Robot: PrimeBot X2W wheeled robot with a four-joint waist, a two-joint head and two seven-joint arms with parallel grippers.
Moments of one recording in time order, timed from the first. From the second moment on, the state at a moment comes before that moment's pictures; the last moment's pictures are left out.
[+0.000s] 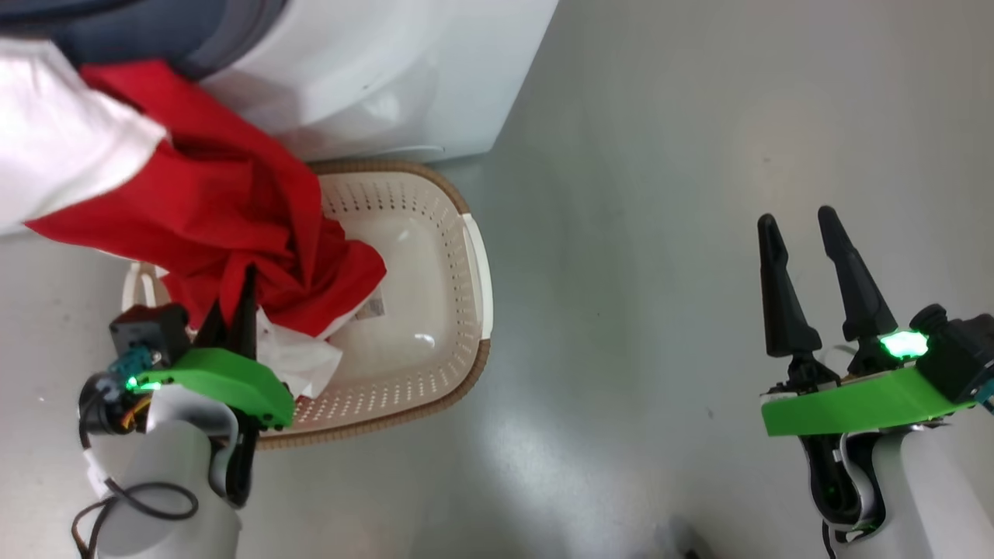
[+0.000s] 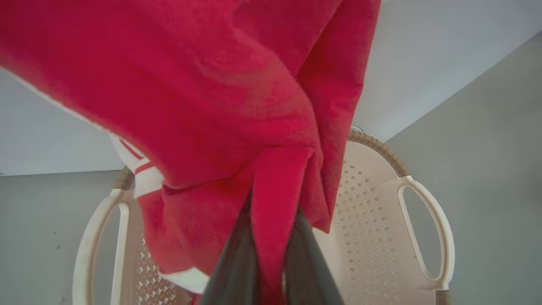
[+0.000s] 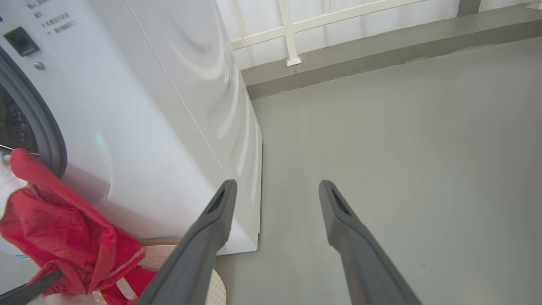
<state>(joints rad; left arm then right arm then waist) -0.61 0.07 0.00 0.82 -0.26 -0.13 -0.26 -0.23 -0.04 0.01 0.09 0.43 0.12 -0.26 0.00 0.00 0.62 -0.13</state>
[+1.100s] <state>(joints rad) -0.74 0.10 -0.08 1.00 -0.31 -0.13 -0.26 -0.27 -0.04 0.03 0.08 0.44 0.12 -0.26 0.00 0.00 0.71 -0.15</state>
